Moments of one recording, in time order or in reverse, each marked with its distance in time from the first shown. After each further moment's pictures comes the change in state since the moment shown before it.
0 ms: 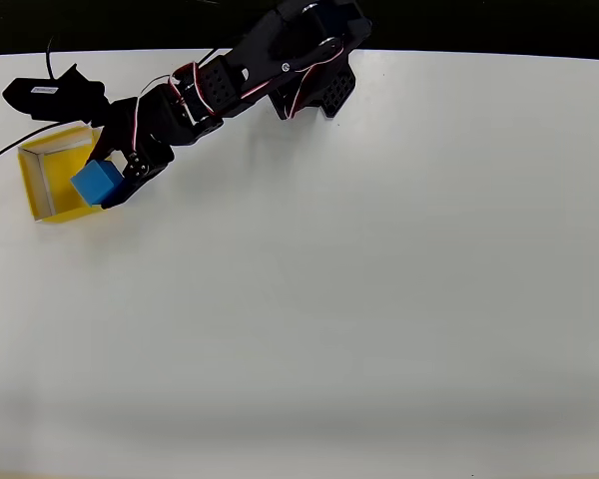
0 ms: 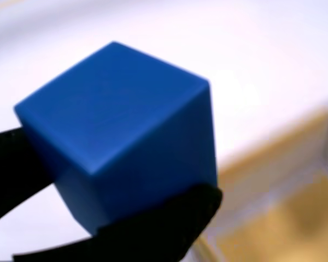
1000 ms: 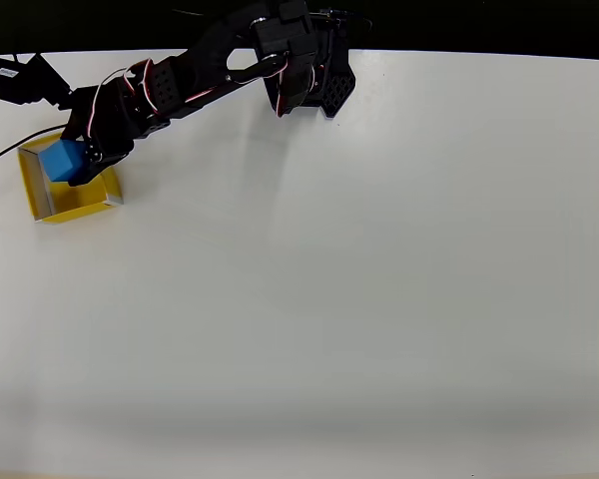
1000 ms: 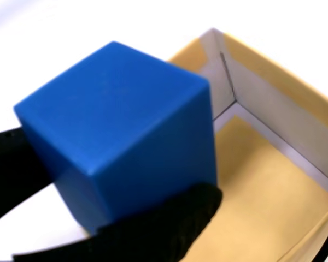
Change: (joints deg) arm 7.0 -23.9 -22.0 5.1 1.1
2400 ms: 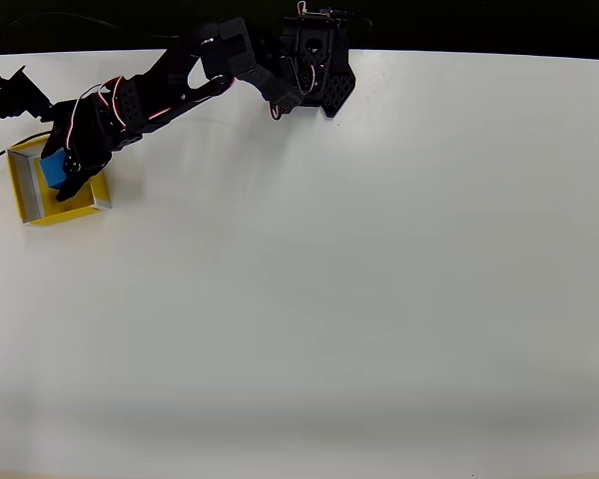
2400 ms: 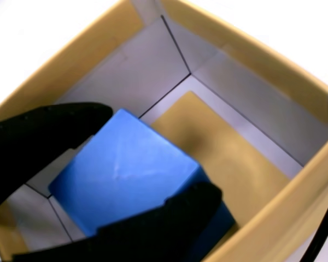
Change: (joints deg) arm 1.1 -21.5 -14.1 -6.8 0.0
